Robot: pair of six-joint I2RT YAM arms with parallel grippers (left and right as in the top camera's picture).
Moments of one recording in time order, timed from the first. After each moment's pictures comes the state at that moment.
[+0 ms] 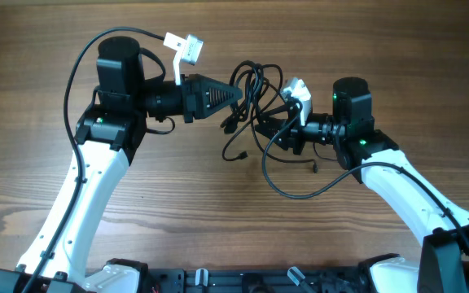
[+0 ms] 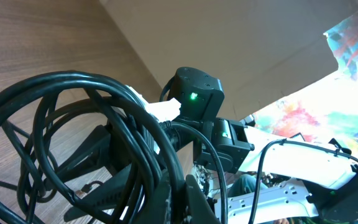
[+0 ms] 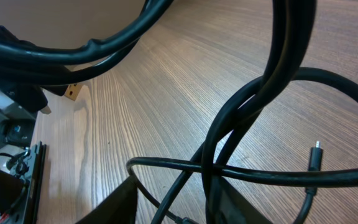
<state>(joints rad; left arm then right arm) -0.19 1.38 1.13 -0.17 1.21 -0.50 0.26 1.47 0.78 0.09 -0.93 -0.10</state>
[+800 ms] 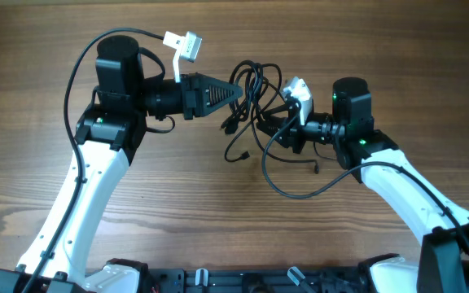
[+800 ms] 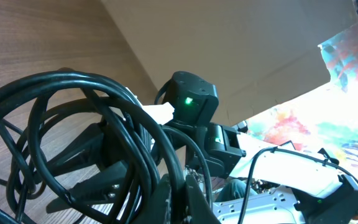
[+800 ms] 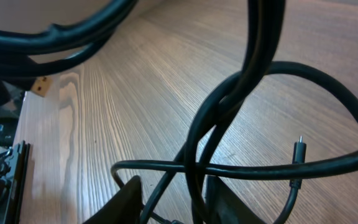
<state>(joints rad) -0.19 1.38 1.13 -0.14 1.21 -0.59 0.26 1.48 0.78 0.09 -0.88 -0.12</state>
